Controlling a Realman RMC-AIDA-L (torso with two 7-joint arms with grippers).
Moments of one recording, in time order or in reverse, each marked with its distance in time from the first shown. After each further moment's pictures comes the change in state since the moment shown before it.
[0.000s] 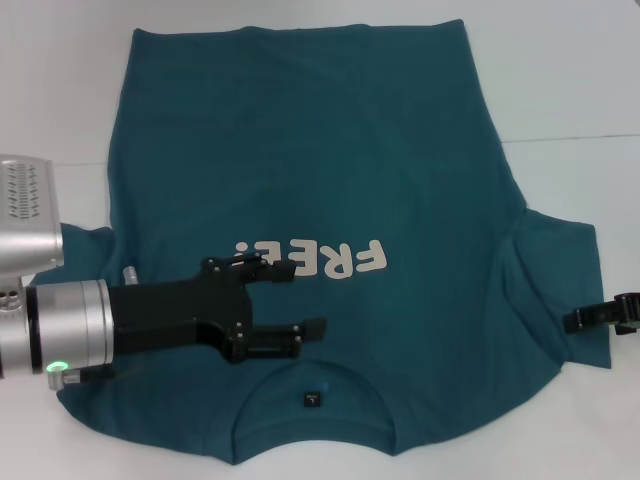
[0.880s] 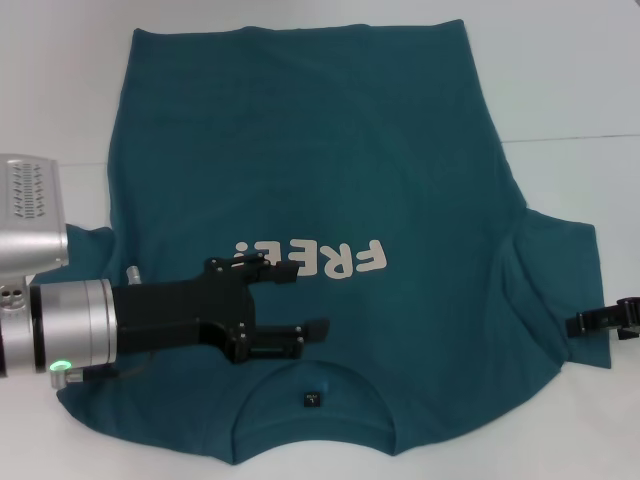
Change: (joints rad) left arm -0.007 0.002 0.006 0.008 0.000 -0.004 0.004; right arm -0.009 -0.003 0.001 0.012 0.004 0.010 -0.001
